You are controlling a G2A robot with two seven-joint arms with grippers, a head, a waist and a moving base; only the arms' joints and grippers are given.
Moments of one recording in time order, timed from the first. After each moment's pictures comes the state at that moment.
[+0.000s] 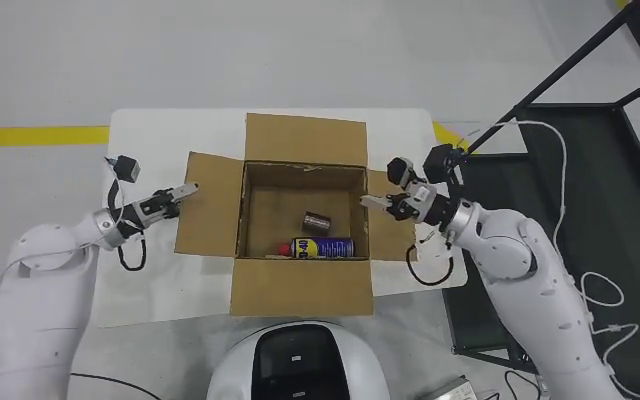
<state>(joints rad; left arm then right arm) 1.11 -1.06 -1.50 -1.26 -0.18 -0.32 -1.15 -1.47 -0.98 1.52 -1.91 -0.48 -0.54 0.48</state>
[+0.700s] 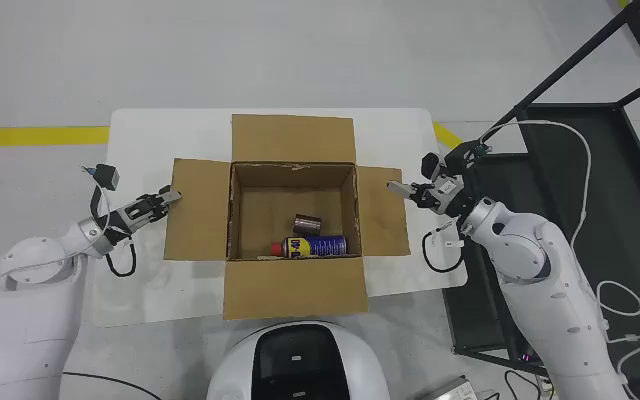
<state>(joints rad) 1.18 -1.03 -1.57 -1.26 -0.18 -0.33 -1.05 -1.49 -0.98 1.60 -1.84 -0.62 -0.44 0.46</state>
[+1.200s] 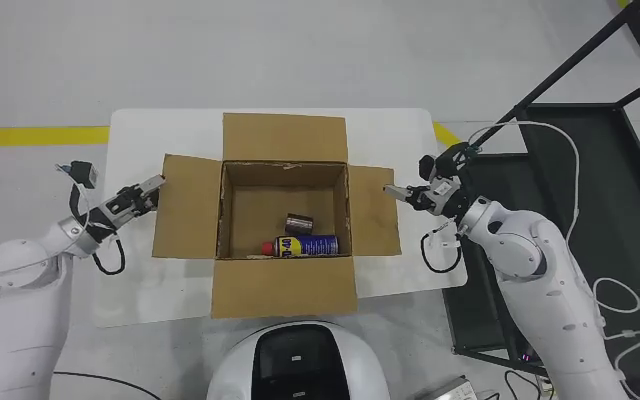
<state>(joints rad) 1.21 -1.01 -1.62 -1.31 -0.18 -0.27 -0.98 -1.47 -0.97 1.58 -1.85 -0.66 -0.45 0.49</state>
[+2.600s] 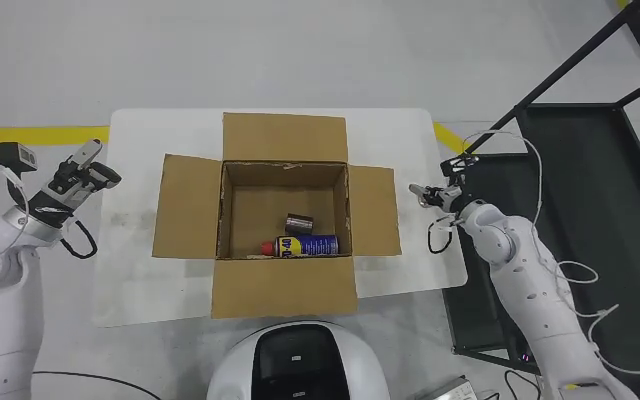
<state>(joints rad) 1.22 -1.00 -1.74 -1.39 -0.30 -0.28 -0.87 -1.29 -1.00 1.45 -1.32 -0.96 -0.30 0.32</state>
